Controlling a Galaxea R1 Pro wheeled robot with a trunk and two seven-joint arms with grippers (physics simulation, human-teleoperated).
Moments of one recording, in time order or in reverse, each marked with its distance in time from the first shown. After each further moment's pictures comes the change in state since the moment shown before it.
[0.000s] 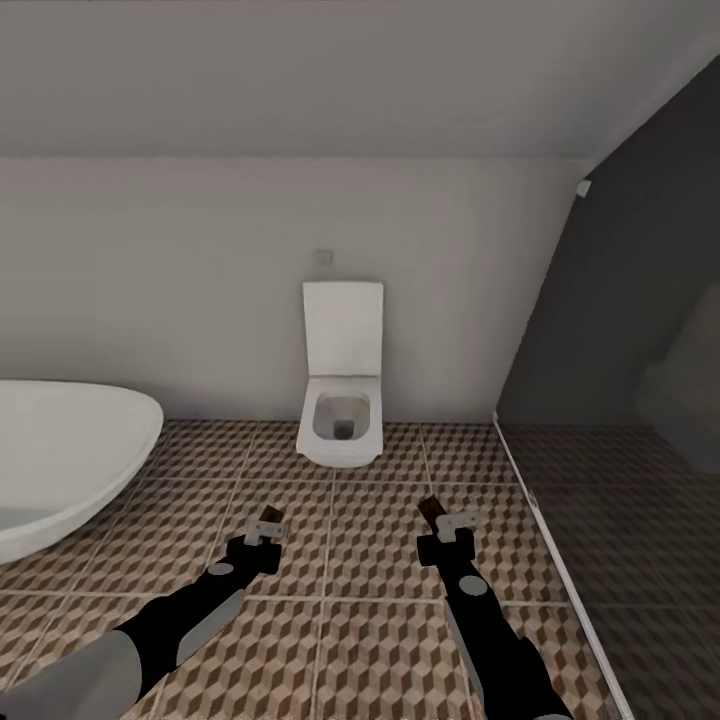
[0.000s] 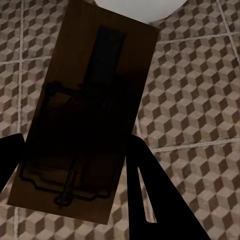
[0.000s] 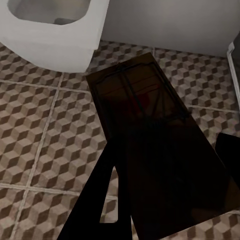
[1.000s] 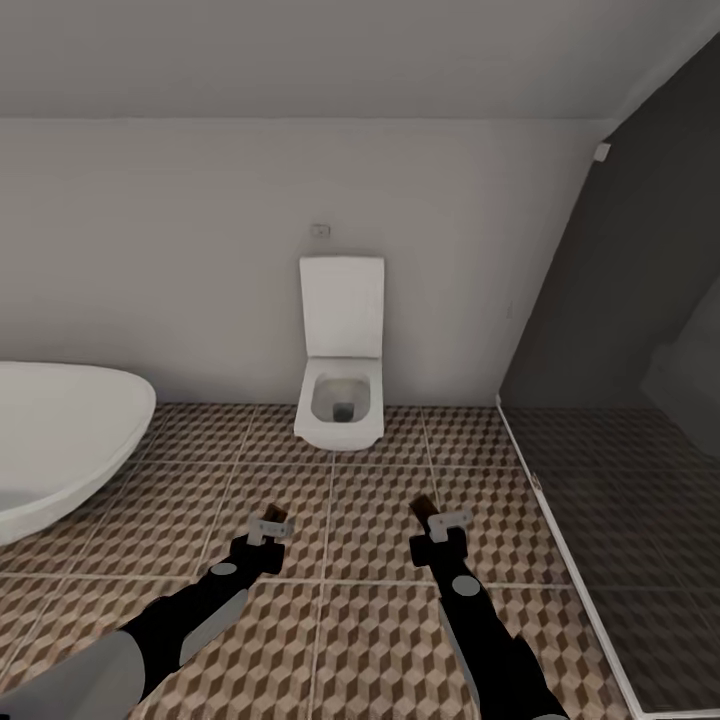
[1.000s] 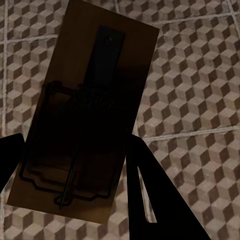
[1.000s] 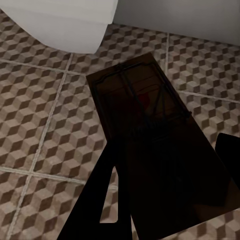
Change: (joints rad) left arm 0.000 -0.009 0.000 -0.002 0.000 0.000 0.000; right arm 0.000 0.000 0.047 0.000 0.000 0.001 0.001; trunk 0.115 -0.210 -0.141
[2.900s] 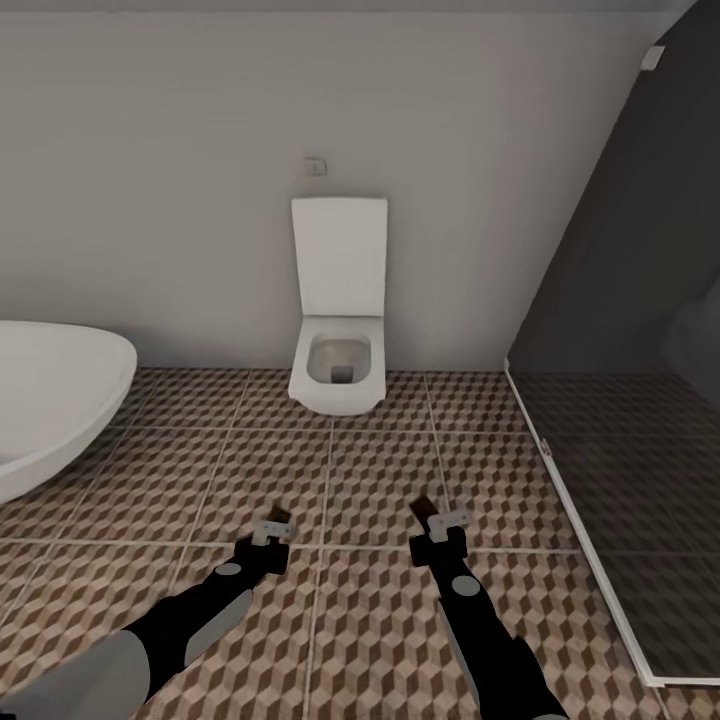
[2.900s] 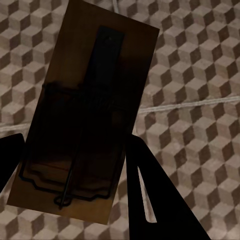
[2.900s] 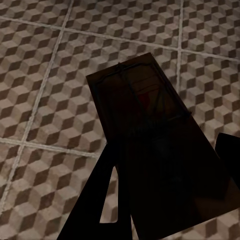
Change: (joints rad) left arm 0.000 -0.015 -0.002 0.002 0.000 0.000 0.000; right arm 0.000 0.000 0.002 0.000 -0.001 0.000 0.000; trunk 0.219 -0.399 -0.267
